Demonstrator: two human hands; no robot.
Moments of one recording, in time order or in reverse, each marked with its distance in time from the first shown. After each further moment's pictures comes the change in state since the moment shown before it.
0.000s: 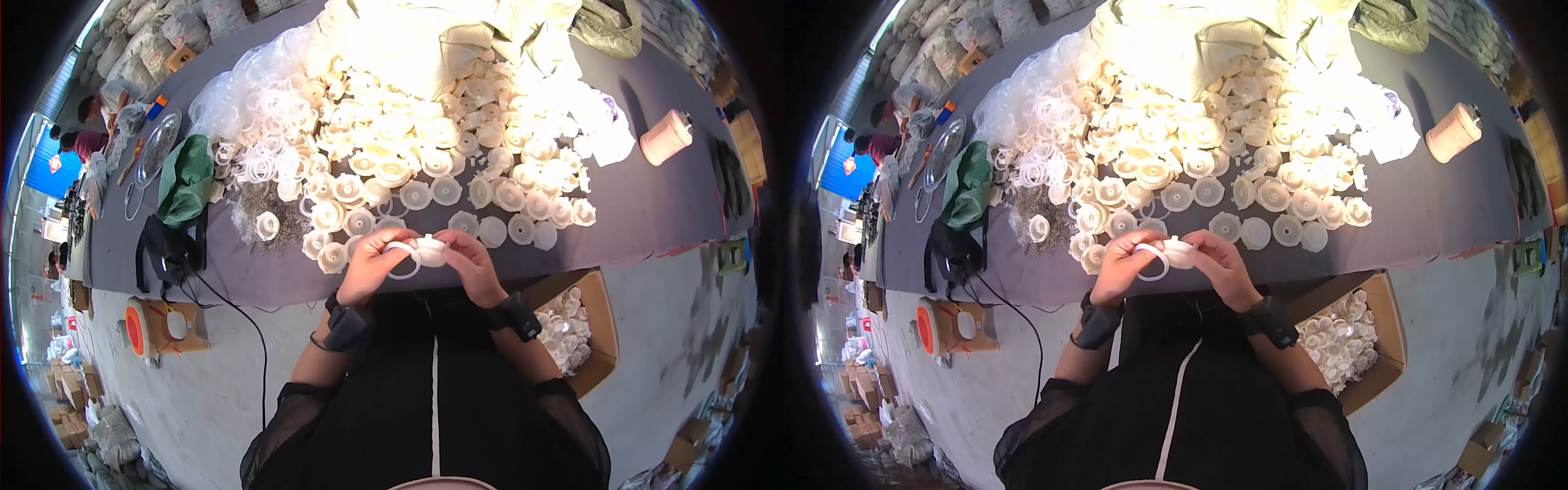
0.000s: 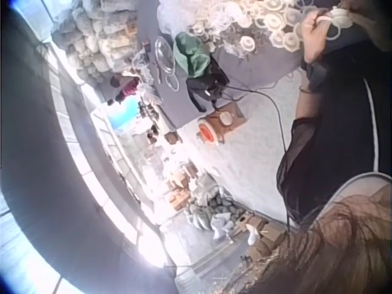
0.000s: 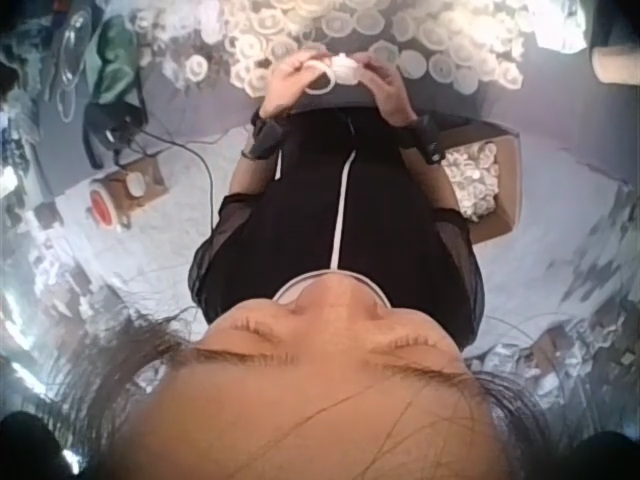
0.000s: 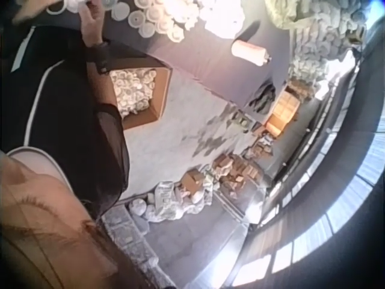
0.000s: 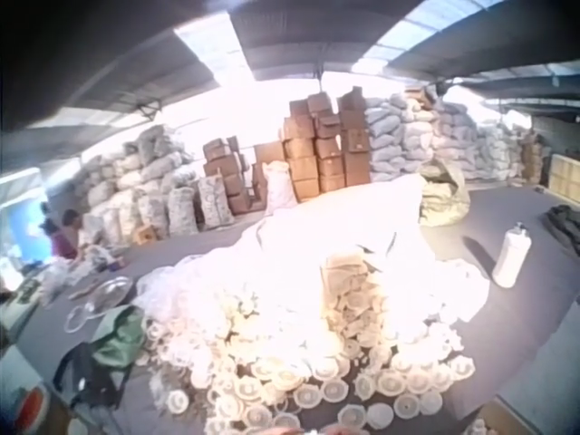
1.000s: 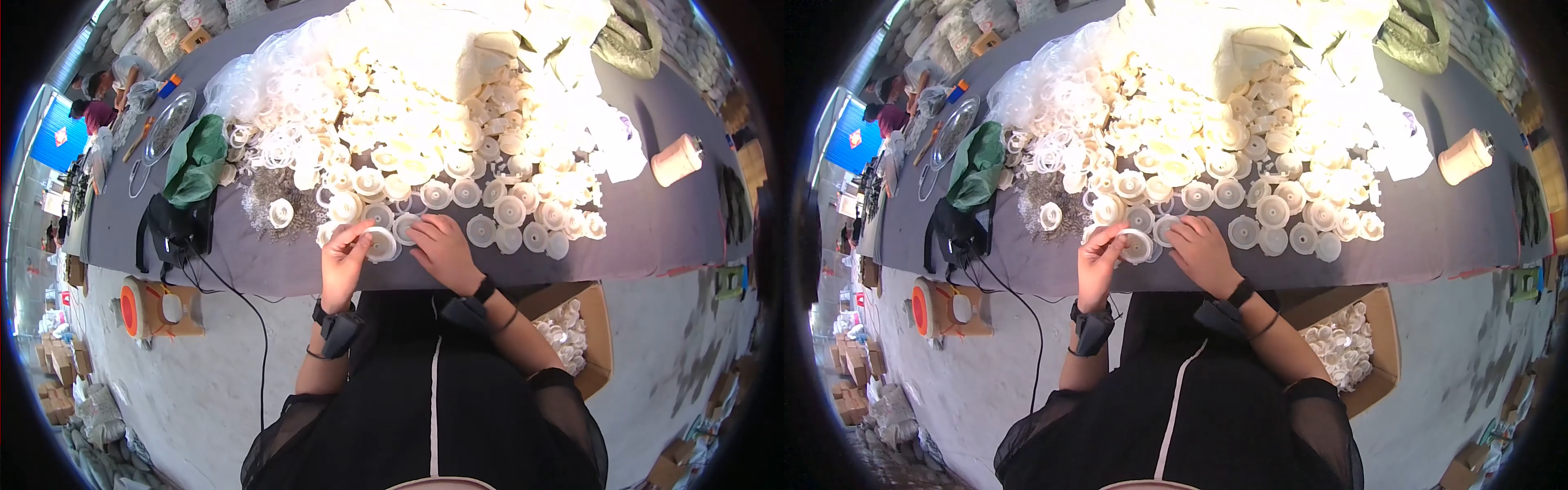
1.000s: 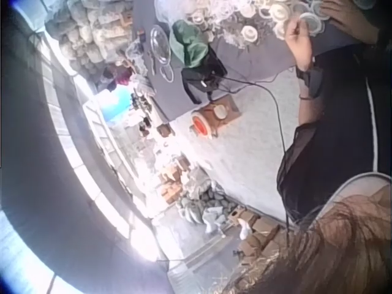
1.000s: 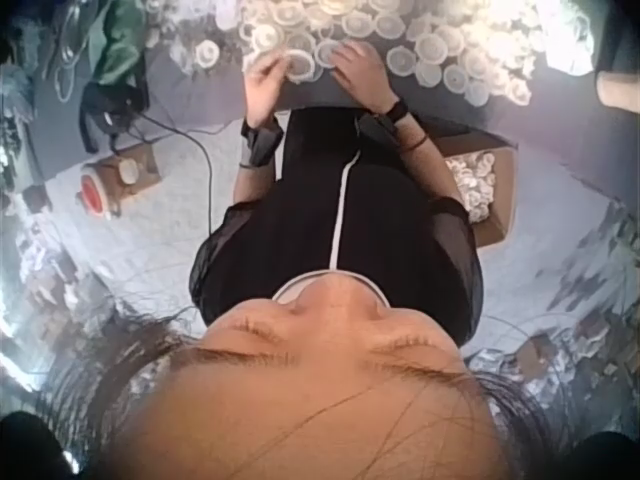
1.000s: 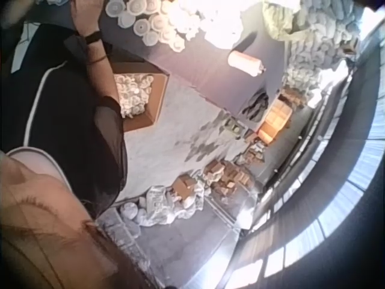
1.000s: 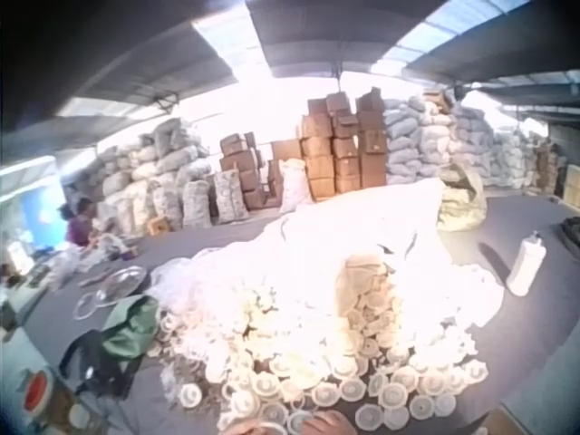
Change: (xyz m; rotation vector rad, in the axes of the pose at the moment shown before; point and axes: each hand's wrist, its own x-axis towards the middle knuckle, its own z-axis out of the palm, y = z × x) left_hand -0.029 -0.018 -0.052 0.065 0.464 0.143; right_hand 0.046 0.029 0.024 -1.426 -0.159 -0.681
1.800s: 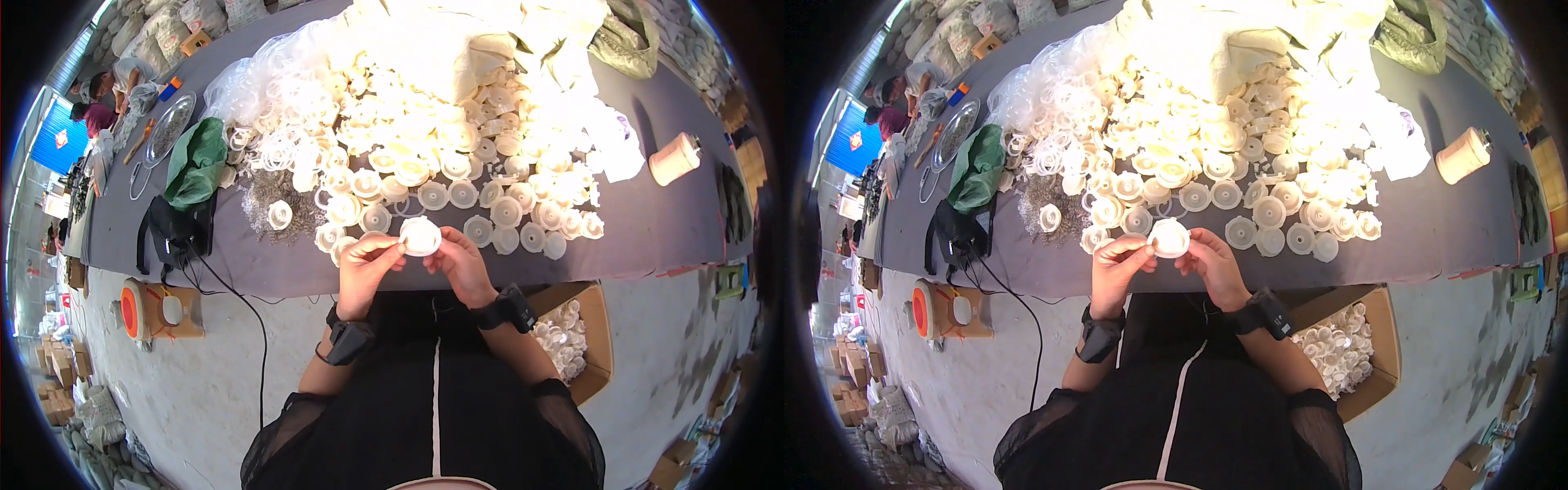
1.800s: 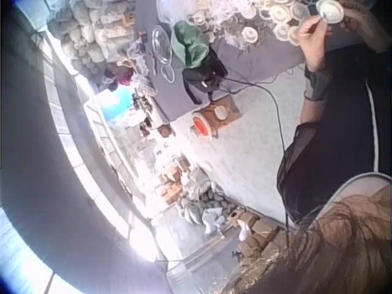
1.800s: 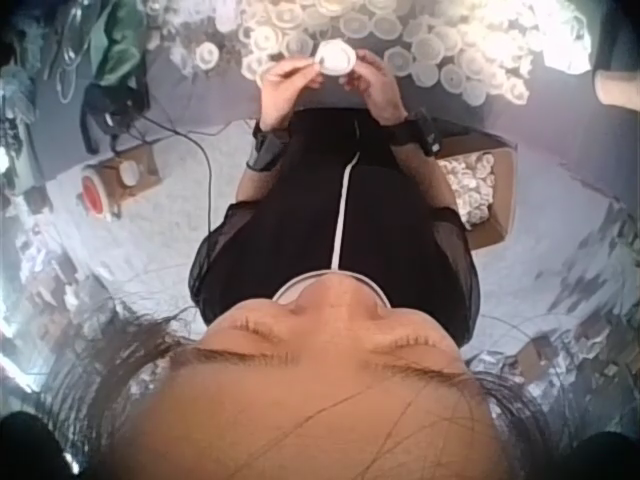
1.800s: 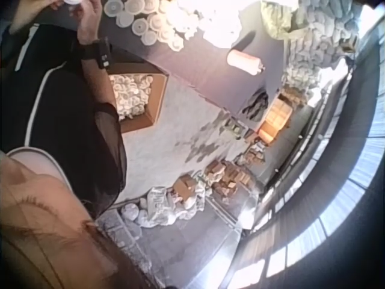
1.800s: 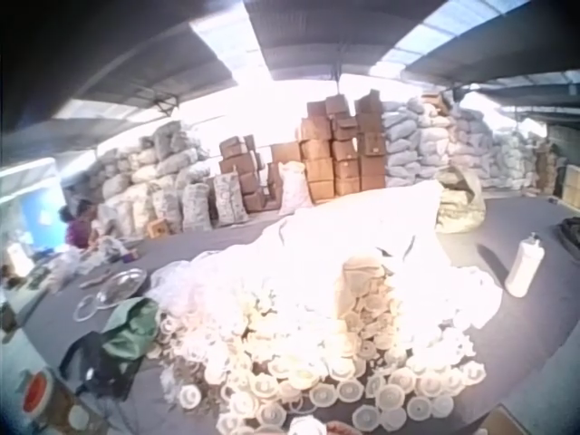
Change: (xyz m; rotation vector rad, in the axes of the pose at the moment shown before) left_hand -0.014 0.015 0.032 -0.196 -0.169 -0.104; right_hand -0.016 -0.018 -0.022 1.700 0.119 0.876
